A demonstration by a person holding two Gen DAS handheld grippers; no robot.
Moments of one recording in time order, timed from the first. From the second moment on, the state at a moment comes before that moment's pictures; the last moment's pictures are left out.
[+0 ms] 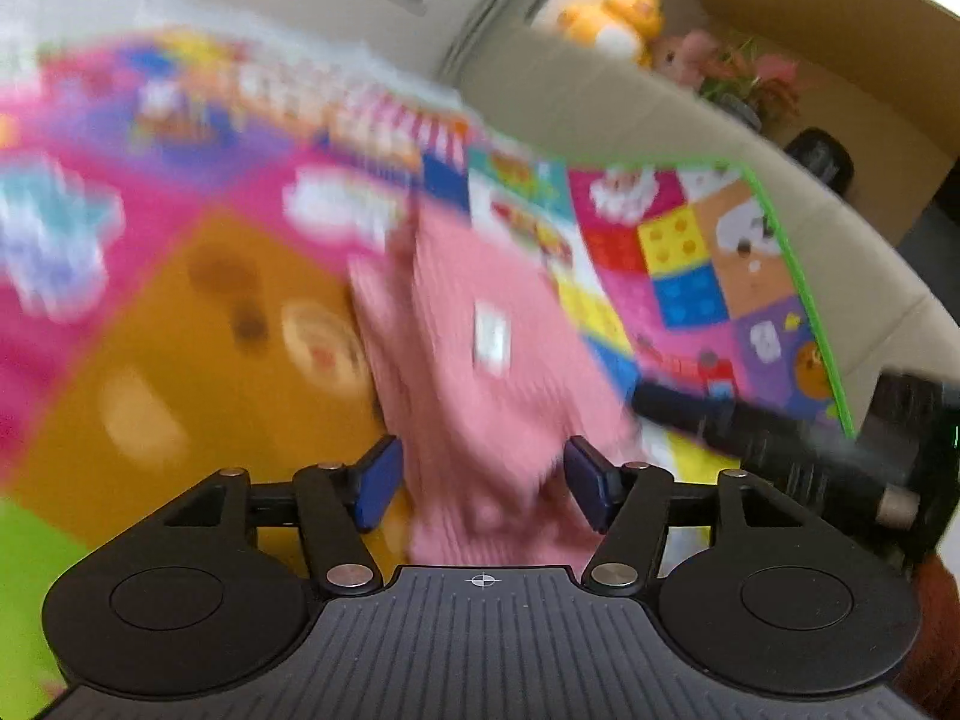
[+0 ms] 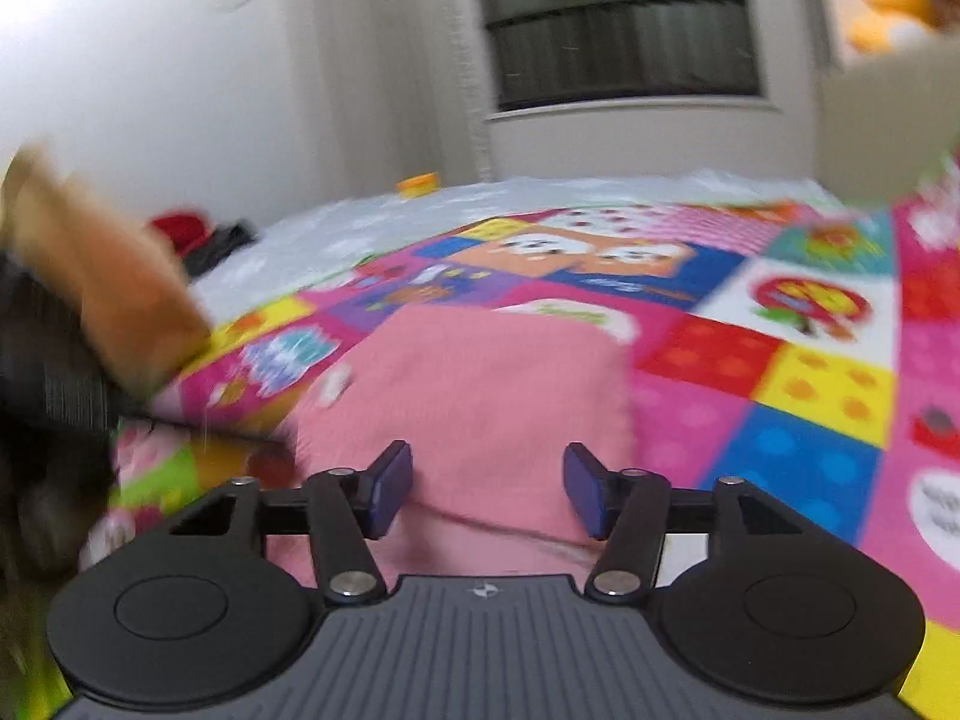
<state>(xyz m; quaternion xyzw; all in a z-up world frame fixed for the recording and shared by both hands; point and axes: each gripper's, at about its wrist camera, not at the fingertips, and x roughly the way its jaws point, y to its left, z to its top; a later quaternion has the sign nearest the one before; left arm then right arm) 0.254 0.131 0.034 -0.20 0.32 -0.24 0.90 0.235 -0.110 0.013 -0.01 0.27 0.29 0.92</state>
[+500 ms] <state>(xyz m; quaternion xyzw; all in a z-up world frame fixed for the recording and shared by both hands) 0.357 0.091 -0.001 -0.19 0.33 -0.24 0.89 0.224 -0.134 0.000 0.00 0.30 0.29 0.91</state>
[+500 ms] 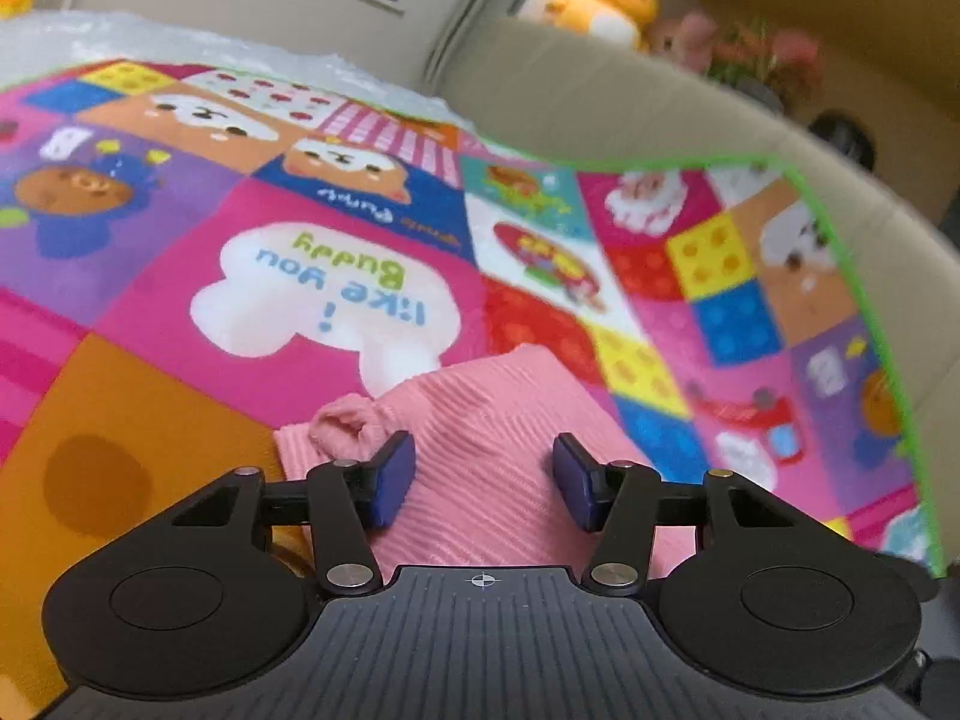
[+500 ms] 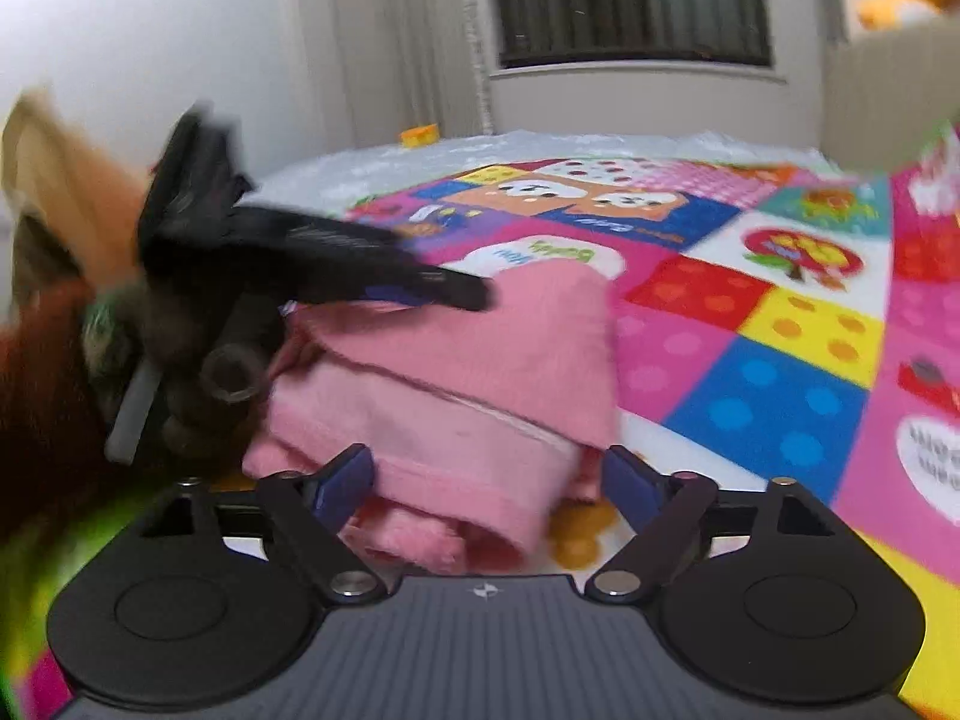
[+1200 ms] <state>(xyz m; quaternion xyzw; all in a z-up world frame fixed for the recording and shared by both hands) 0.308 0.113 -0.020 -0.22 0.35 -0.23 0.88 0.299 -0.132 -0.019 0.09 0.35 0.29 0.89</state>
